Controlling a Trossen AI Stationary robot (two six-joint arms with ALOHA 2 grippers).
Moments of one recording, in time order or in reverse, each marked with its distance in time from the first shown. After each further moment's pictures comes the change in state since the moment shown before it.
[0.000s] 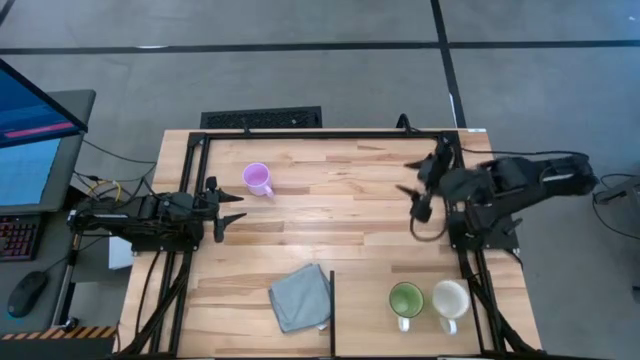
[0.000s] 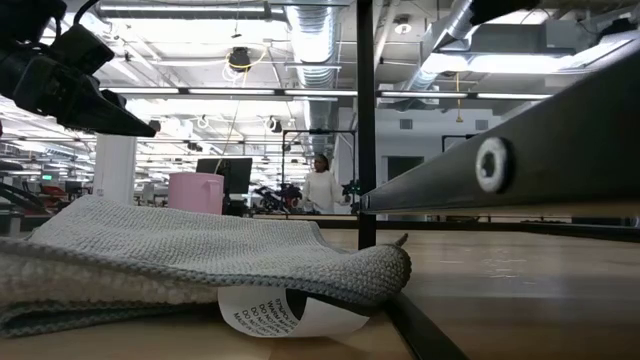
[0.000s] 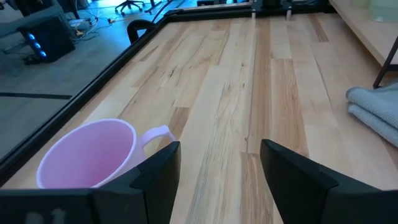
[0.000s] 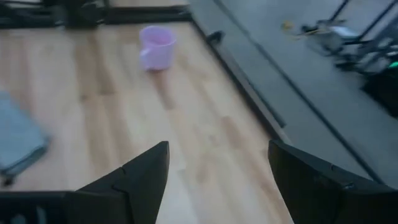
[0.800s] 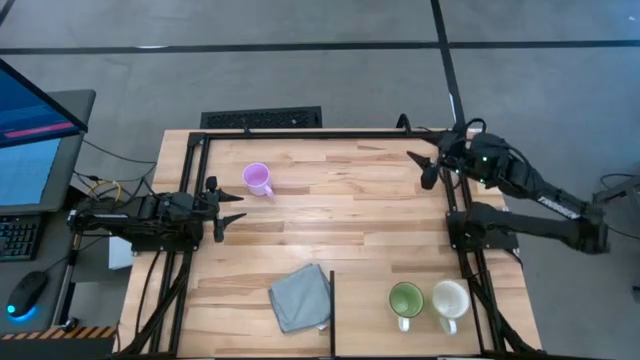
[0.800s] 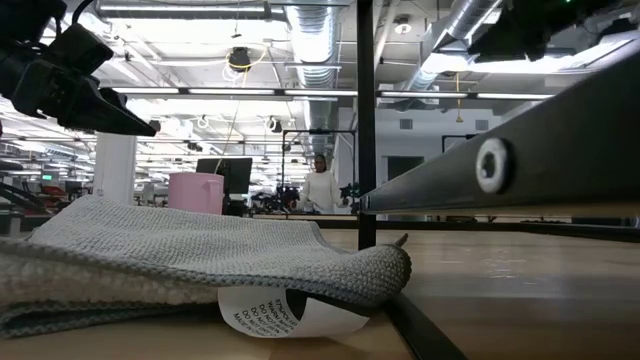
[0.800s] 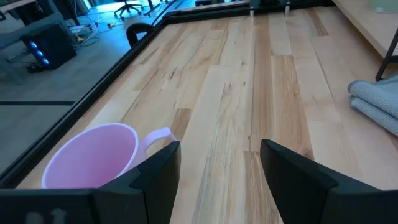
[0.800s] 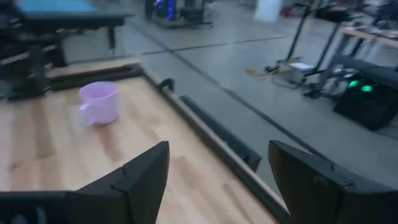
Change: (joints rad) left arm 0.000 0.000 0.000 0.000 0.000 0.046; right arm -0.705 -0.362 -0.419 0.510 -0.502 -0.320
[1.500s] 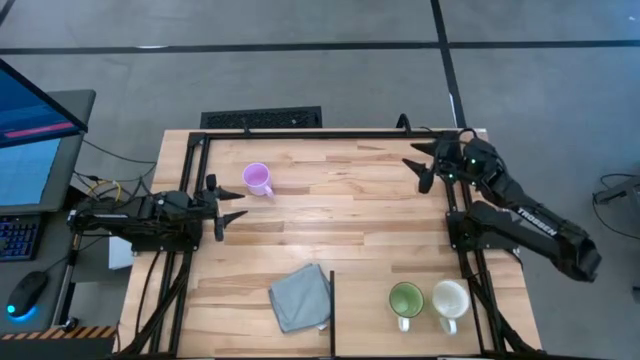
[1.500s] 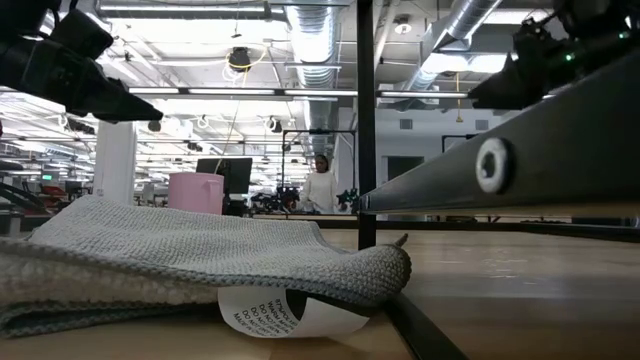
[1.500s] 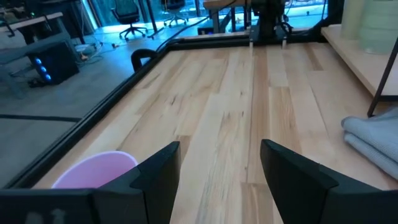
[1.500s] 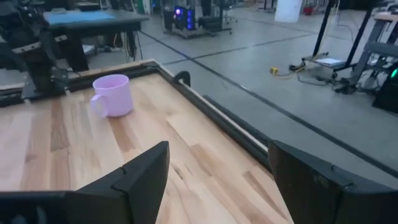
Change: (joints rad) left arm 0.000 0.000 0.000 0.107 0.003 -0.014; right arm -0.324 -0.088 -0.335 0.287 -0.409 0.017
